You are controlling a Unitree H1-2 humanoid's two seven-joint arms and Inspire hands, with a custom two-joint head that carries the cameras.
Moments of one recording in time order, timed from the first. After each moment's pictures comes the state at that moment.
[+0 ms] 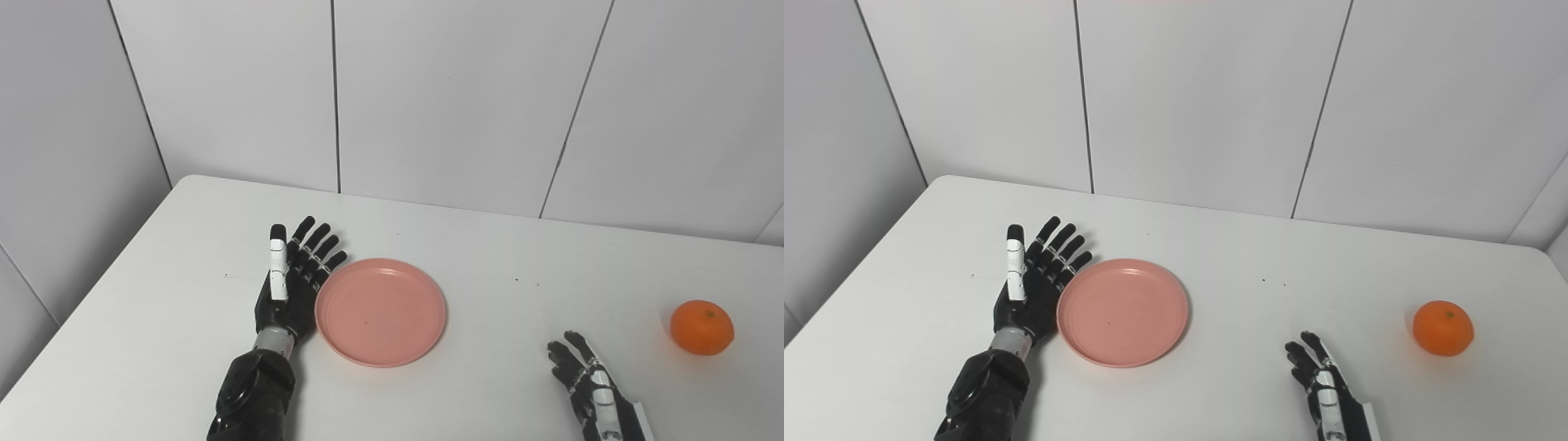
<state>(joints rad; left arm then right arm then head) -0.27 -0.06 0.22 0.15 -0.53 0.19 -0.04 0.17 0.00 0.06 -0.19 0.11 -0.04 0.07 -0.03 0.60</state>
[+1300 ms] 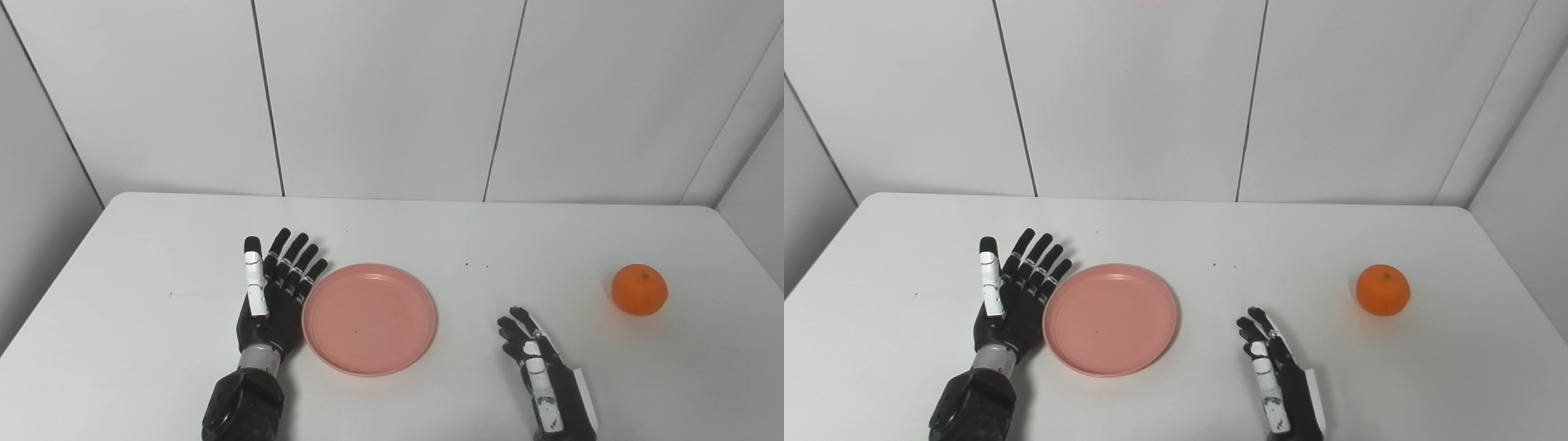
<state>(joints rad) -0.26 -0.15 0.20 0.10 -0.55 0.27 -0.01 0.17 0.05 0.15 -0.19 0.04 -0.02 -0.11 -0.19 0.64</state>
